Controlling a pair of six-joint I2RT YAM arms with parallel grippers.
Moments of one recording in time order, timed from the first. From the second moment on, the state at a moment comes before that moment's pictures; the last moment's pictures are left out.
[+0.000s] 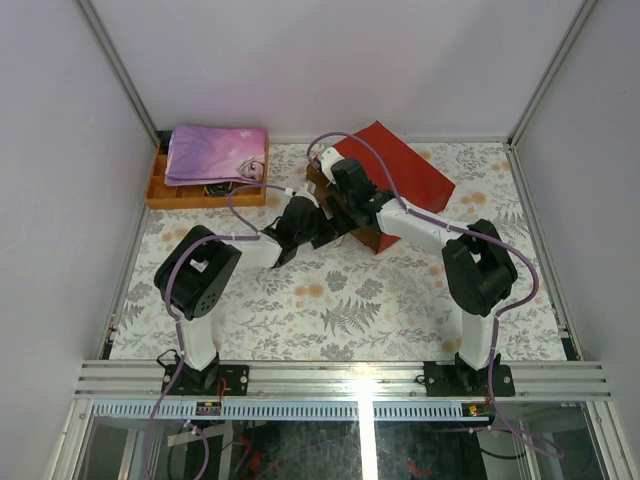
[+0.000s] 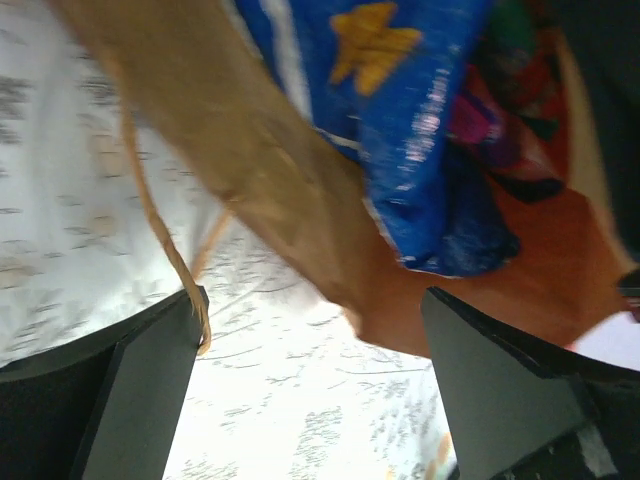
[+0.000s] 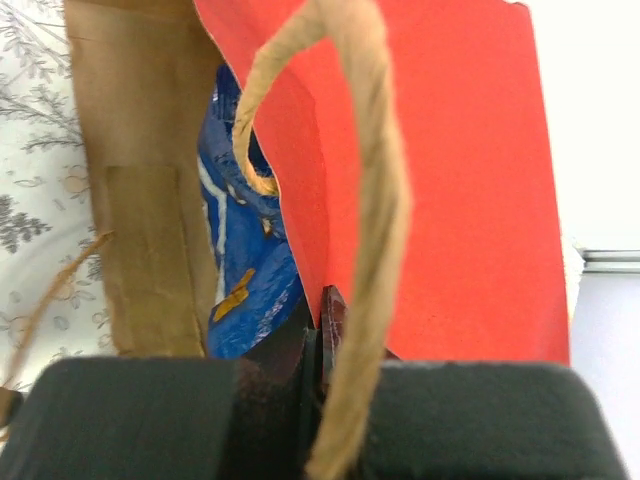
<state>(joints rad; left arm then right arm) -0.56 1.87 0.95 0.43 0.18 -0.98 0.67 1.92 1.43 -0.09 0.50 -0.42</state>
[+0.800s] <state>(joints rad) -0.61 1.99 1.14 0.45 0.05 -1.02 0.66 1.87 1.52 -0.27 0.47 -0.29</state>
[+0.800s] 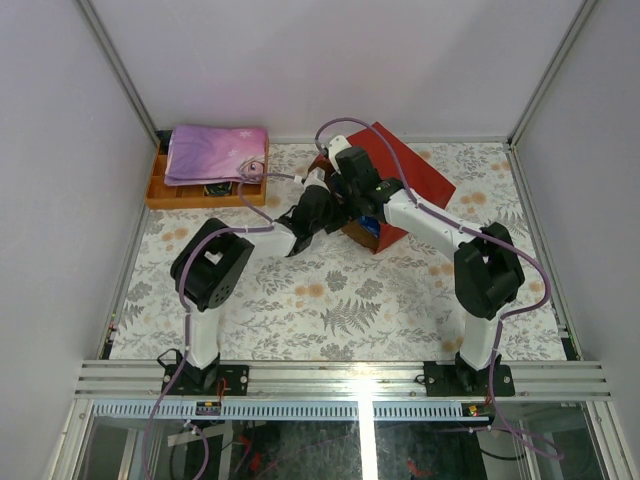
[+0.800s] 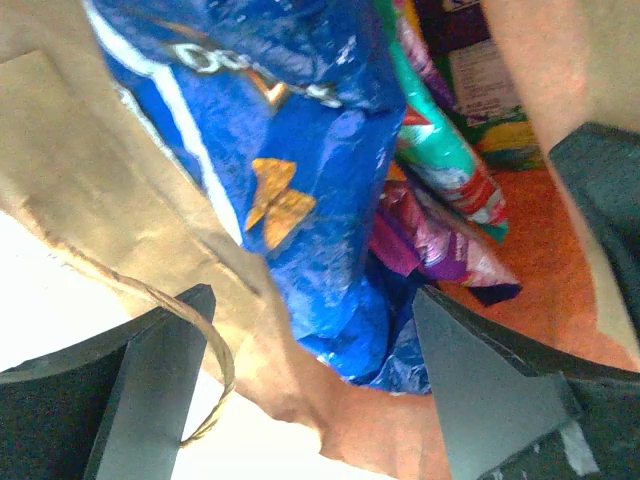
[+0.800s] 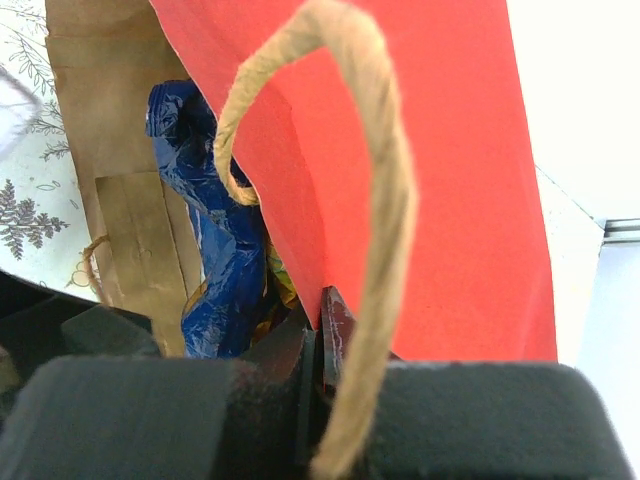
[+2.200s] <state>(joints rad) -0.64 1.96 1.21 0.21 0.01 -0.83 0.65 1.87 1.59 -0.36 0.44 -0.25</state>
